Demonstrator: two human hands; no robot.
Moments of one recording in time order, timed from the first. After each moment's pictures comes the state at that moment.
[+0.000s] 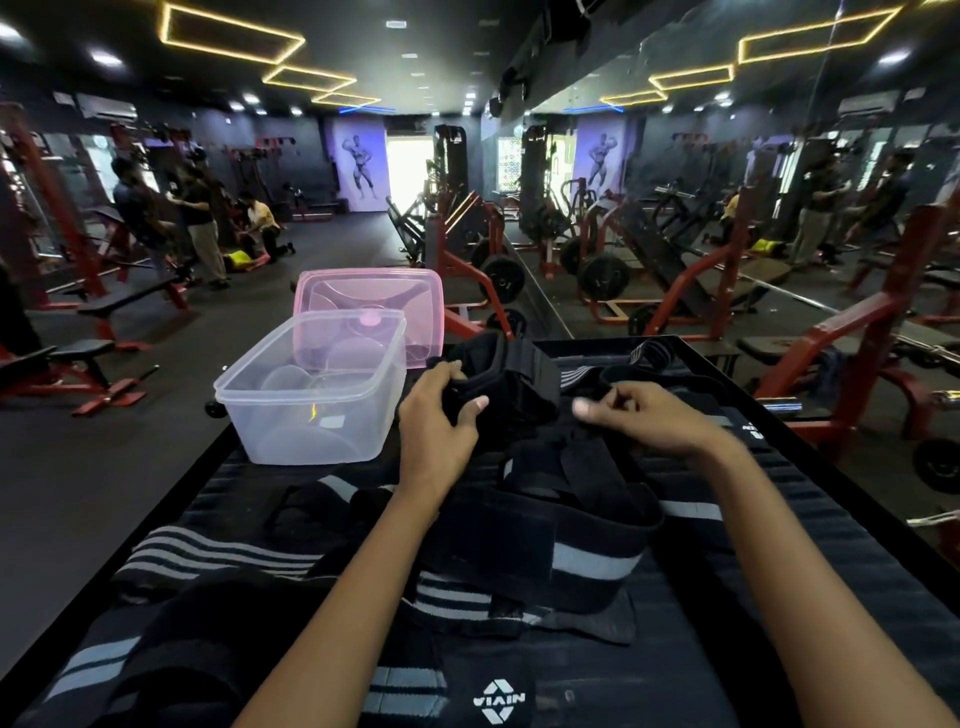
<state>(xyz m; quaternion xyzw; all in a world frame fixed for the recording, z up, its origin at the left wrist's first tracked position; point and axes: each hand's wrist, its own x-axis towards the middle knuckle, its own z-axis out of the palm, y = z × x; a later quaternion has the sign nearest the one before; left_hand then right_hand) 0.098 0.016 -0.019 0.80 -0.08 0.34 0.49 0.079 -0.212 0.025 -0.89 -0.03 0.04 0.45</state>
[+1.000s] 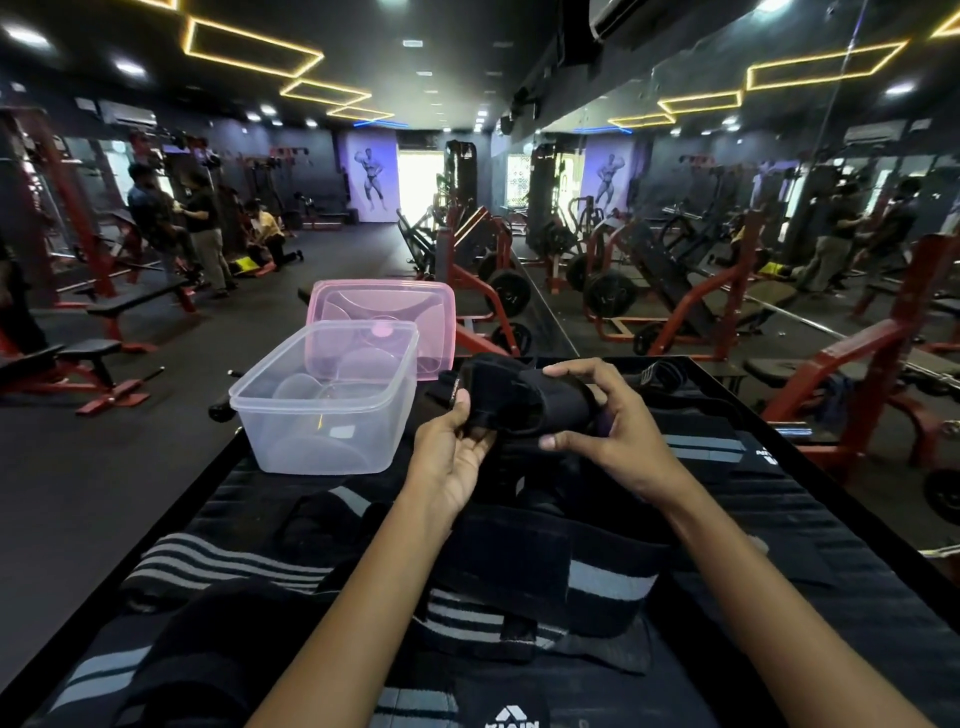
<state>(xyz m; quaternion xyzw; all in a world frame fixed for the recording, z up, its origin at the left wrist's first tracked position) 0.091 0.011 0.004 0.32 0.08 -0.04 0.94 0.085 -0.169 0.007 -0.75 -0.29 -0.14 0.58</state>
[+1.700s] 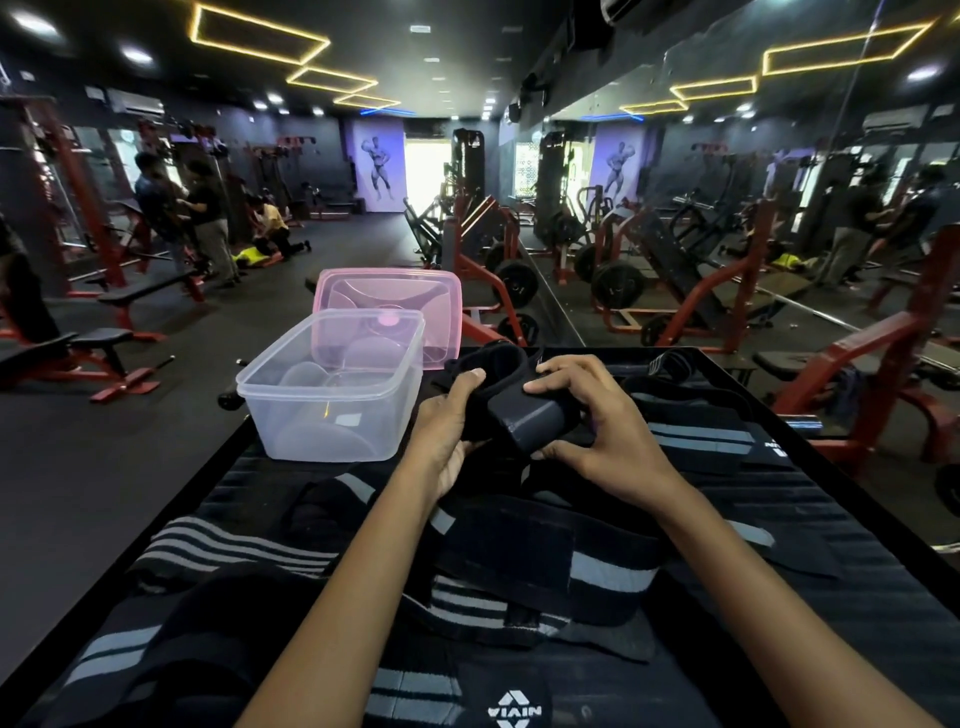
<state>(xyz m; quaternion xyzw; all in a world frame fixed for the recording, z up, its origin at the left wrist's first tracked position) 0.101 0.022 -0.001 0.56 0.02 0.00 0.83 0.074 -0.156 0.006 -0.81 -0.33 -0.21 0.43</state>
